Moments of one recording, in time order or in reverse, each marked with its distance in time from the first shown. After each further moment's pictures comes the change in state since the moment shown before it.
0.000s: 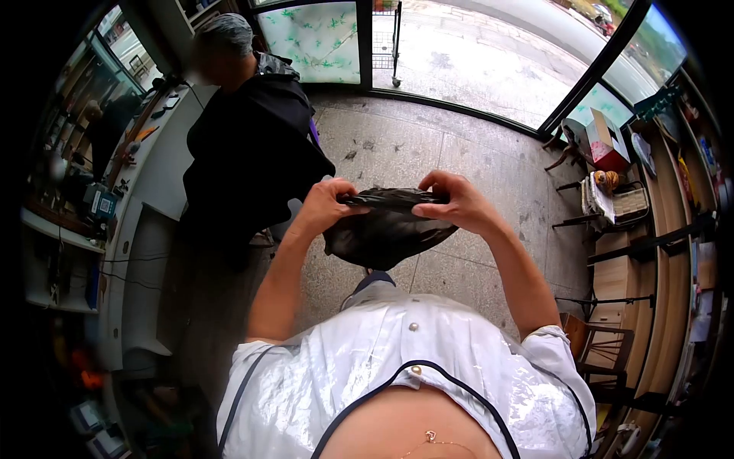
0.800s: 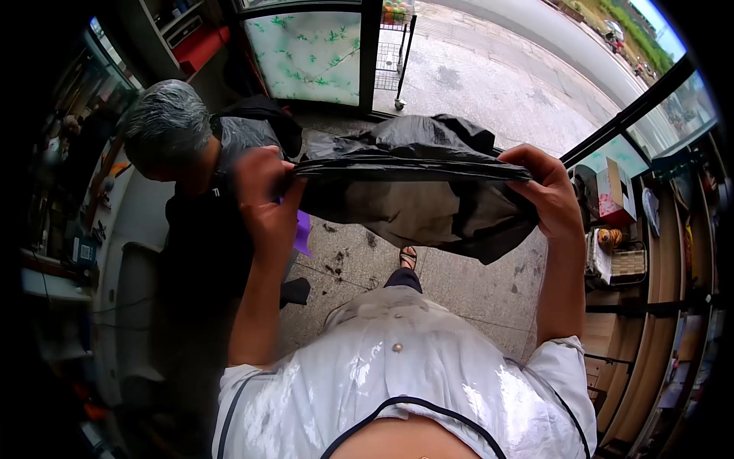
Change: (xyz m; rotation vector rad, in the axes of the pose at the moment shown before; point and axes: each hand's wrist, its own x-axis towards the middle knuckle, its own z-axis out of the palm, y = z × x) left_hand 0.278 -0.051 -0.101 0.106 0.837 0.392; right_hand 0.258 -0.027 -0.212 0.339 0.188 -0.149
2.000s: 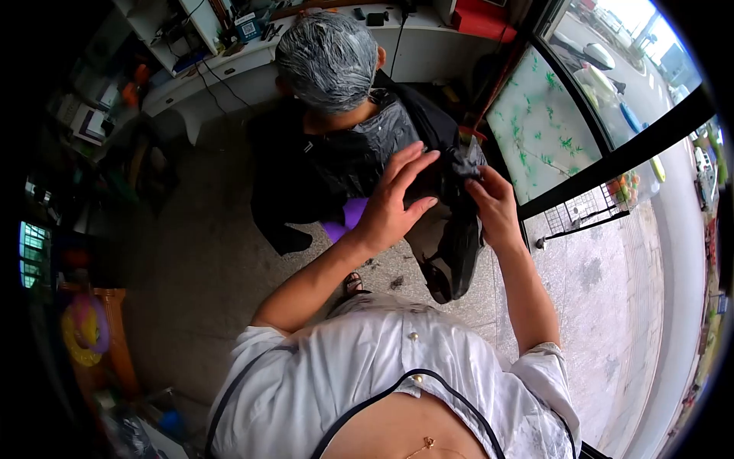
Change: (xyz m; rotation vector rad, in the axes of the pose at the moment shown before) left_hand 0.066 -0.079 0.115 0.452 0.219 -0.469; right_hand 0.349 0.123 0.138 0.259 -0.910 0.036
